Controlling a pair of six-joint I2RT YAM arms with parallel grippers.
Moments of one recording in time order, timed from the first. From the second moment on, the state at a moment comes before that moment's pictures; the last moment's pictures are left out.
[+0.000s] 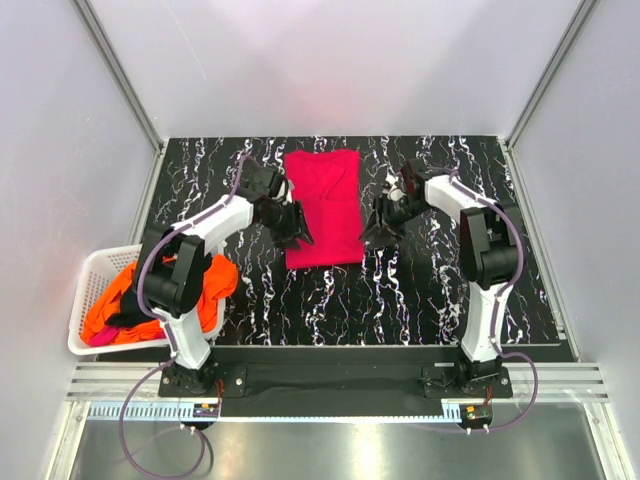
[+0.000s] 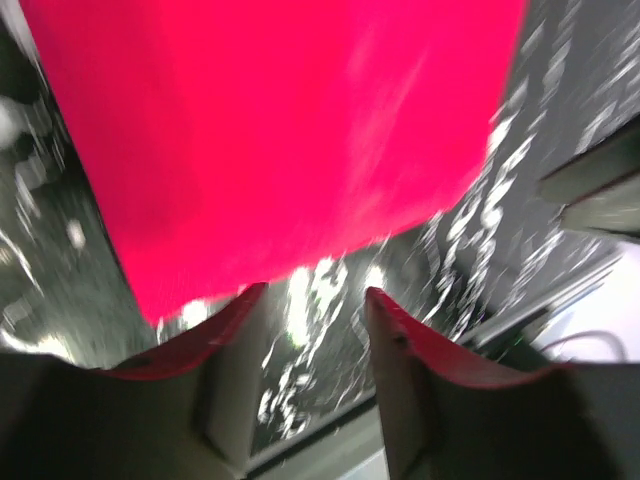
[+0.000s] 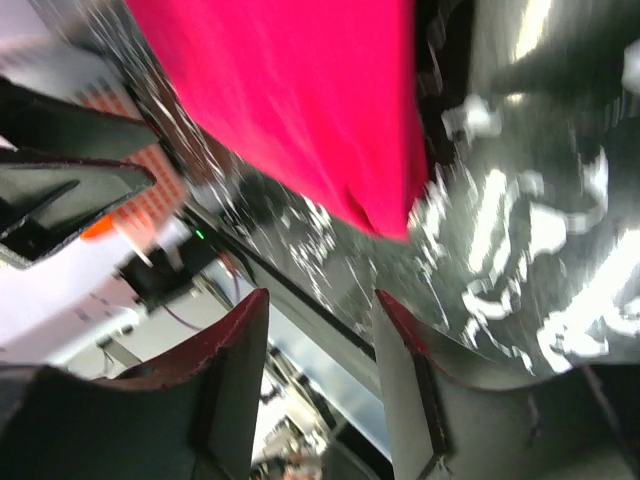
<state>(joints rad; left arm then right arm) -0.38 1.83 1.31 -0.58 0.42 -0.61 0.23 2.07 1.53 -0.82 -0.77 0.42</state>
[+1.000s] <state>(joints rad) -0.33 1.76 1.08 -0.54 0.33 -0.57 0.28 2.10 1.36 -0.66 -0.75 0.35</state>
